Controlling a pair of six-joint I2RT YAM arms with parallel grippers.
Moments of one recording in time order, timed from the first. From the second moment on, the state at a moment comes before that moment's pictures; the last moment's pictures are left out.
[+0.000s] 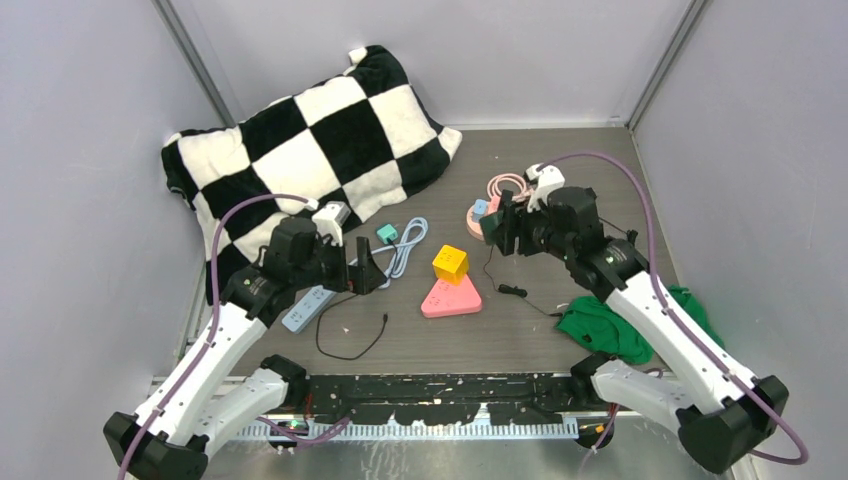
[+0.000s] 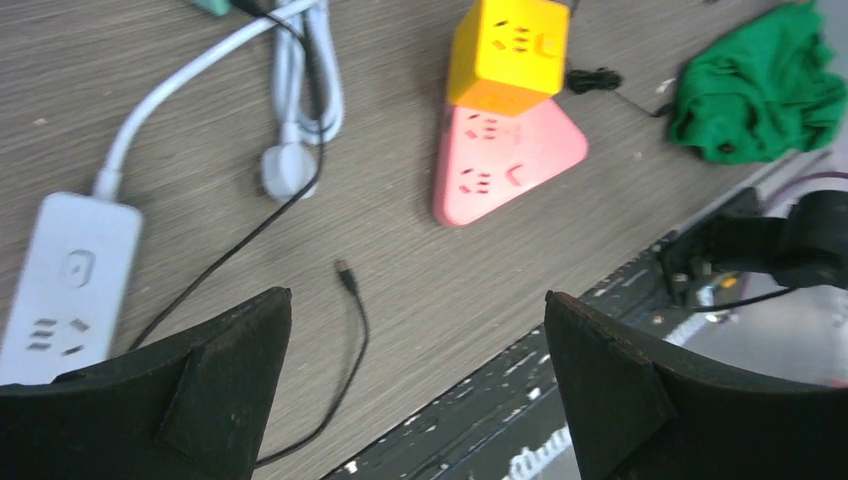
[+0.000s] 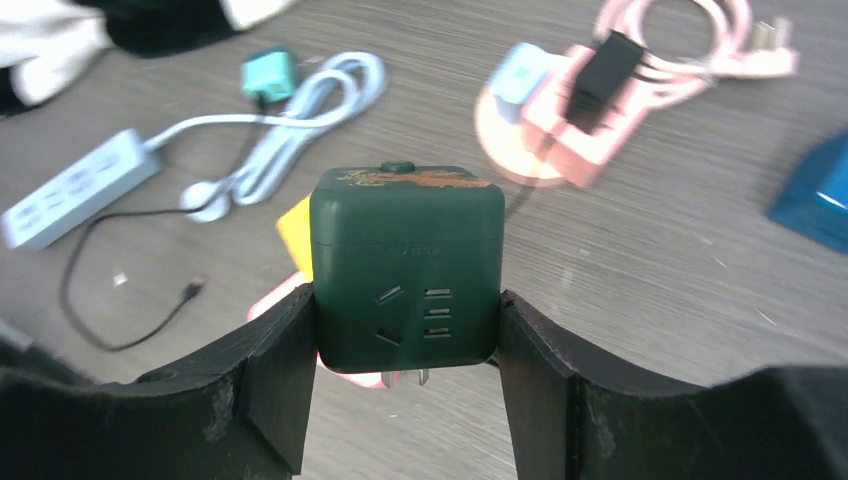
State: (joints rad) left arm -0.46 0.83 0.84 -0.67 0.25 -0.36; right arm 0.47 1.01 0.97 -0.52 0.00 0.24
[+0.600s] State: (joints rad) left arm -0.46 0.86 0.75 -0.25 0.68 -0.77; right arm 0.94 0.91 0.82 -0.26 -0.13 0.13
